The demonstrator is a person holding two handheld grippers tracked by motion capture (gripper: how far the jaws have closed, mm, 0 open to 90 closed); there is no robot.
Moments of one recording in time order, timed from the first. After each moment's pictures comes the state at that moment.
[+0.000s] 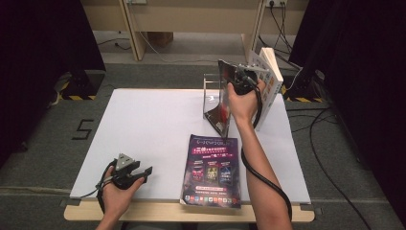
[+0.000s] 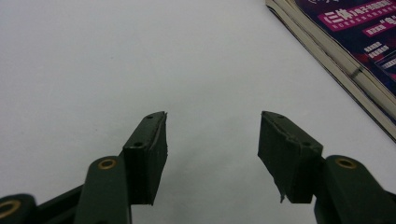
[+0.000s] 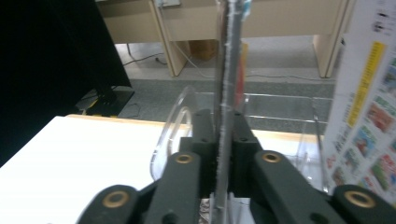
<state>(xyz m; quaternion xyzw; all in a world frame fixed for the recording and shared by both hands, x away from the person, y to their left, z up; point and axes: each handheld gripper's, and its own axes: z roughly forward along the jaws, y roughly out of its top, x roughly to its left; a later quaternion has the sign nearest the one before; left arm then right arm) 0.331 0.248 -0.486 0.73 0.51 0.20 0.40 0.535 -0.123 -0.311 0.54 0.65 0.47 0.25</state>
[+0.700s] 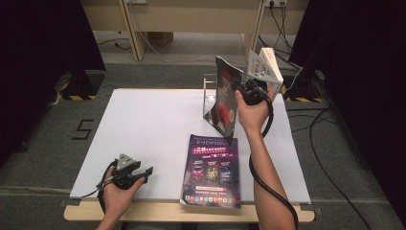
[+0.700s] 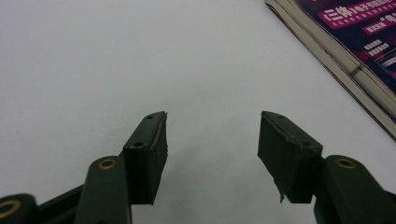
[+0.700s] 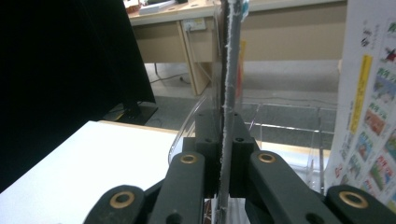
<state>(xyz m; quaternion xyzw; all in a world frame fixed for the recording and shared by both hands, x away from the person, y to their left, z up) 0.332 0.246 -0.487 0.74 0.51 0.20 0.40 0.502 -0.146 -0.314 0.49 0.65 0.53 0.25</state>
